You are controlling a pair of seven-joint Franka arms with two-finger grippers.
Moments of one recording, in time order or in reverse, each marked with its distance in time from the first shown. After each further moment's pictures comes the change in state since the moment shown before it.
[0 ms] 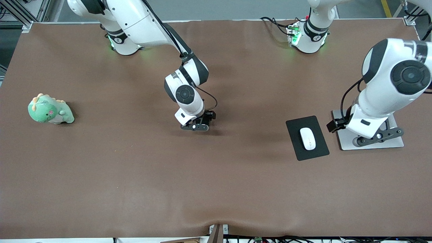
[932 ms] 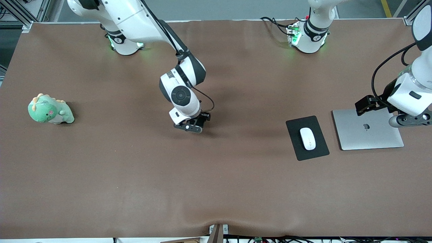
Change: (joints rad) left arm 0.080 -0.067 0.003 0.169 -0.106 -0.176 0.332; right arm -0.045 -0.095 -0.030 0.014 0.001 -0.175 0.107
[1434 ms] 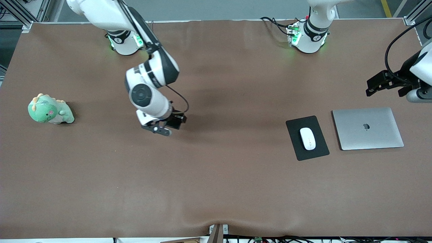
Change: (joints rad) left arm -0.191 -0.135 0.279 -0.034 -0.148 -0.073 0.141; right arm -0.154 -0.205 -0.026 -0.169 -0.003 -0.049 -0.122
